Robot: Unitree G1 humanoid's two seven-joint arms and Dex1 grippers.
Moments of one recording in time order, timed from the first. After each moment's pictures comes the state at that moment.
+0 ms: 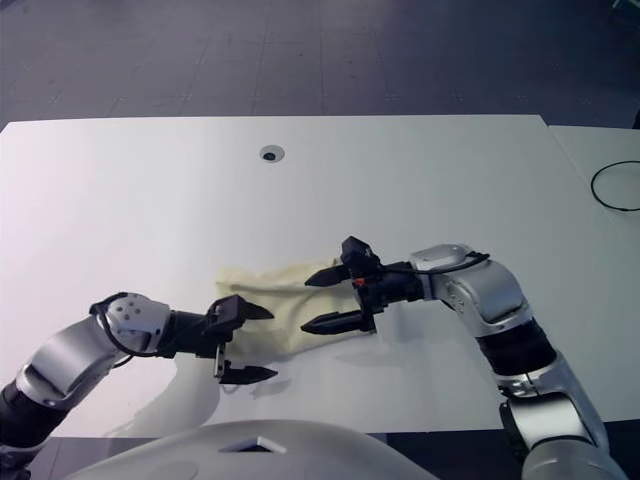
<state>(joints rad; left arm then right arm) 0.00 0.80 -0.39 -0.53 -0.42 0.67 -0.95 -0.32 -0.69 0.30 -0.21 0.63 0.84 1.27</state>
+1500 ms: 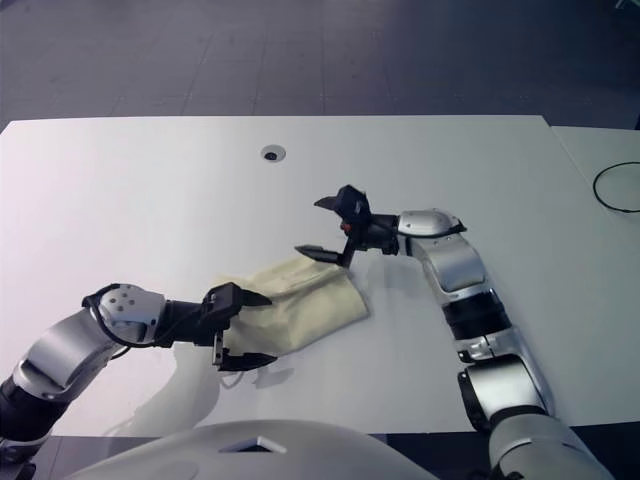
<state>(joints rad) -0.04 0.78 -0.34 -0.53 -0.43 0.68 -0.97 -0.42 -0.51 0.29 0.04 0.25 0.30 1.04</state>
